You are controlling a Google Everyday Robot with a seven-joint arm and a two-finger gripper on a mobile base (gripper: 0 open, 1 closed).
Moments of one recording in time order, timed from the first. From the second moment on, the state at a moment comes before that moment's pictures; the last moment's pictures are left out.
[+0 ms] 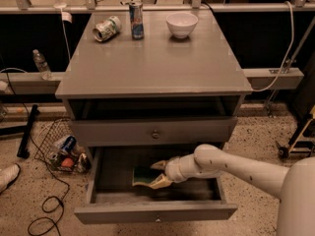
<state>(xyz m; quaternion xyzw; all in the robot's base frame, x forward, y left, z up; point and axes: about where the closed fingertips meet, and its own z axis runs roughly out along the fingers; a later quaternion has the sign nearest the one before) 0.563 0.012 0.415 -0.61 0.66 0.28 0.35</state>
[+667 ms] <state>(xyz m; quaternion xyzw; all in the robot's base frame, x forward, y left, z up) 0.550 -0.010 0.461 -0.63 0.62 0.31 0.35</state>
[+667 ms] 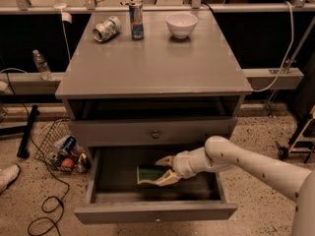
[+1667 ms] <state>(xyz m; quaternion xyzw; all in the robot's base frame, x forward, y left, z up) 0.515 -0.053 0.542 -0.63 0.62 0.29 0.37</state>
